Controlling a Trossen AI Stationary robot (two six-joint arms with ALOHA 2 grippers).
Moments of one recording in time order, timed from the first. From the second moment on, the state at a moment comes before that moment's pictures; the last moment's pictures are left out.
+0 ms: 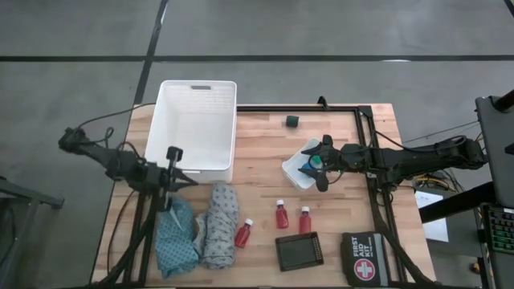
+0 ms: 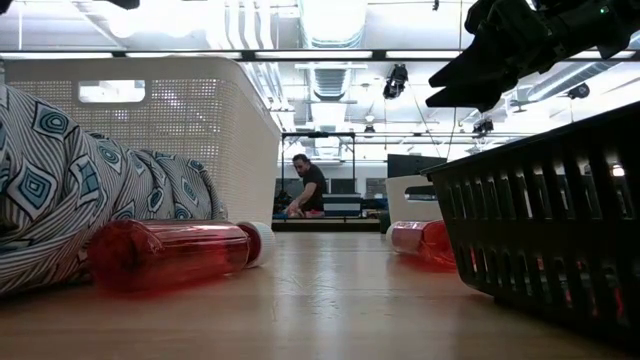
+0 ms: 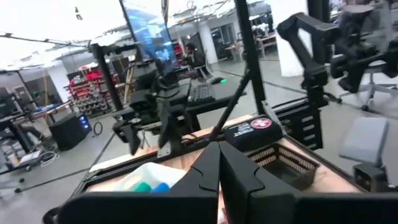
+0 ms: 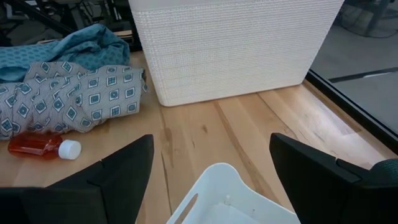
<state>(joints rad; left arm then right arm) -0.41 0.46 0.46 0.04 -0.22 0.29 0.00 0.91 0.47 0.09 0.20 0.16</state>
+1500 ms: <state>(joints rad) -0.10 0.47 0.49 -0.13 0.02 0.15 0.00 0.91 0.47 0.09 0.20 0.16</state>
